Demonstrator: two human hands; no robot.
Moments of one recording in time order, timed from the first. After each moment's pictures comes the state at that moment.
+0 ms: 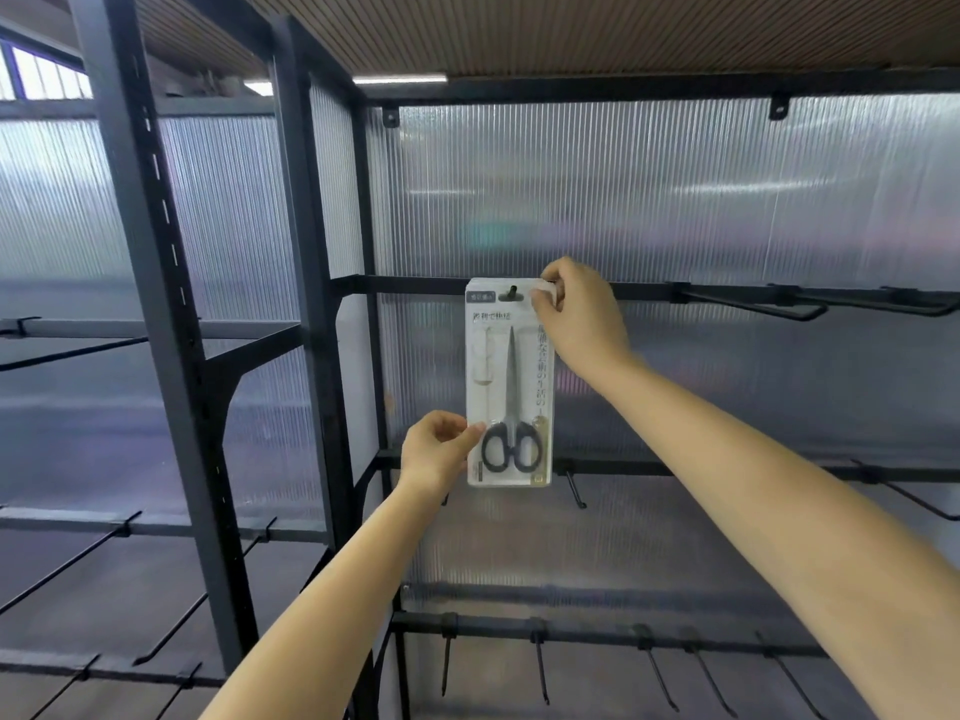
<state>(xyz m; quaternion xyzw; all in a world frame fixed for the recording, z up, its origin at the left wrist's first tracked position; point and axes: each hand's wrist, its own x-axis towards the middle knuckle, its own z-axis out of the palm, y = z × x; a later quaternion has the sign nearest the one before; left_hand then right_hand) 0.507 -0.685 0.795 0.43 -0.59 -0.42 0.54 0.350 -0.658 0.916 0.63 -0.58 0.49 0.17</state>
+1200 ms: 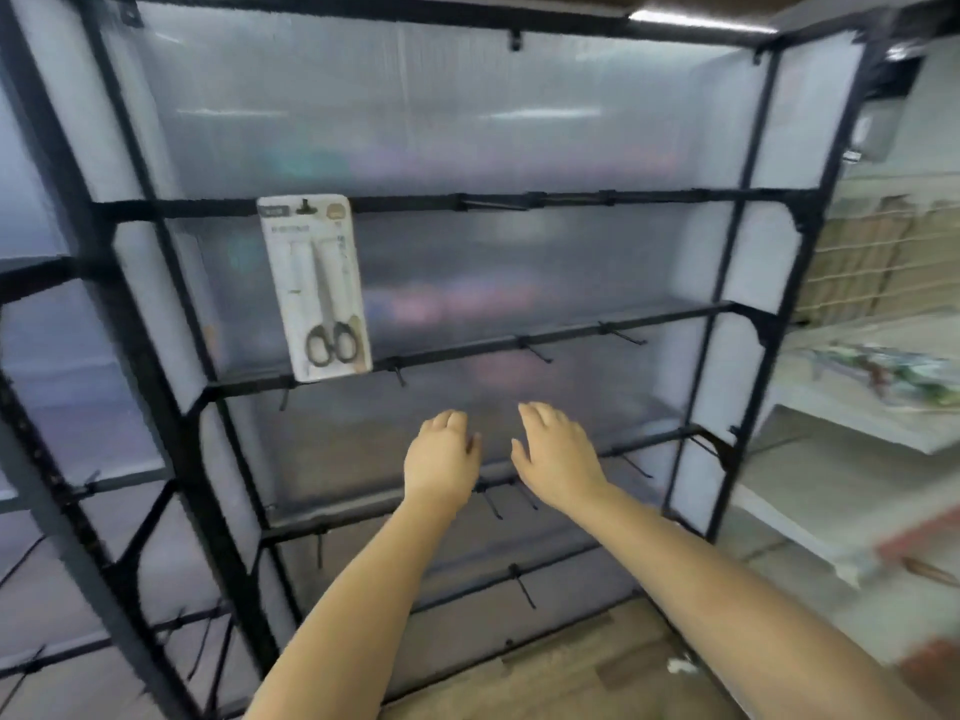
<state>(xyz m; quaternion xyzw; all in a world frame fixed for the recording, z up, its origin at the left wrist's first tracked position) 0.409 -0.515 0.725 0.40 -0.88 -0.10 0.25 0.289 -0.433 0.722 0.56 -0.81 0.17 0.11</state>
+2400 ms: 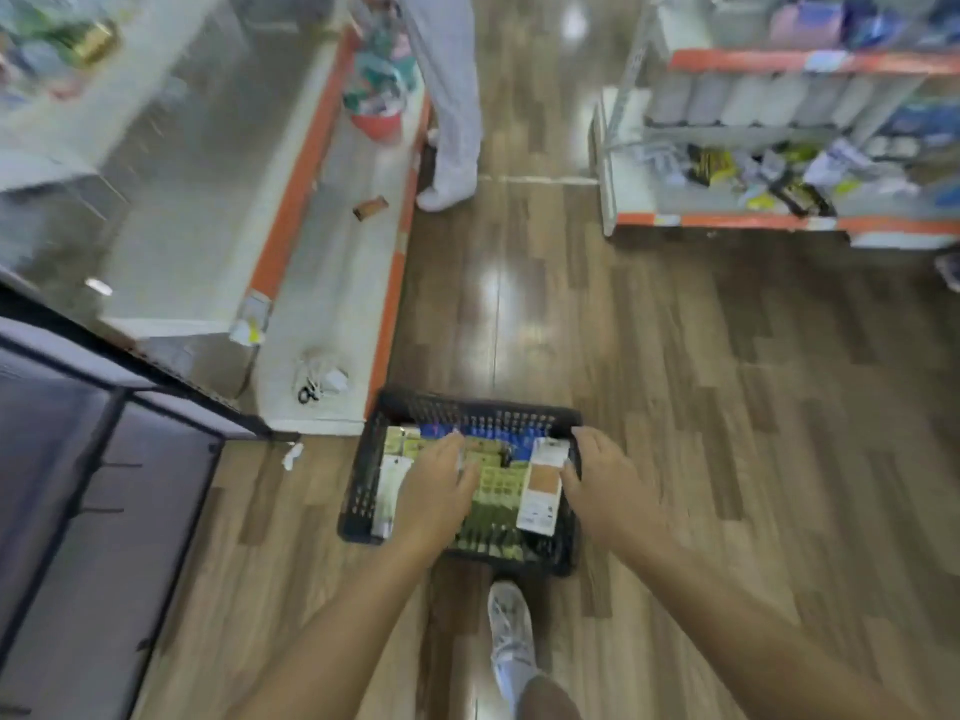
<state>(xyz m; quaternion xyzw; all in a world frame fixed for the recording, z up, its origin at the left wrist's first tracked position) 0.052 -0.023 0.444 -0.08 -0.93 -0.30 -0.19 0.102 0.167 0.431 -0.12 -0.96 0.25 -0.06</state>
